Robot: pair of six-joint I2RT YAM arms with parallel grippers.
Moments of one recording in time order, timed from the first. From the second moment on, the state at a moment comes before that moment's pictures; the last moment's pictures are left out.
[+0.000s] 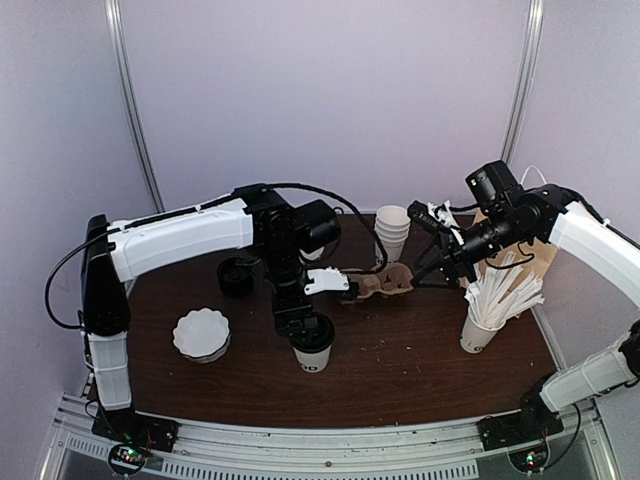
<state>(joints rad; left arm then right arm) -1.01 1.99 1.88 -1.32 0.14 0.43 0.50 1.29 1.29 -0.93 -0.71 -0.53</state>
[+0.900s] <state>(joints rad) -0.76 1.24 0.94 -0.42 0.14 -0.26 0.75 1.78 1.53 -0.84 -0.59 -0.23</state>
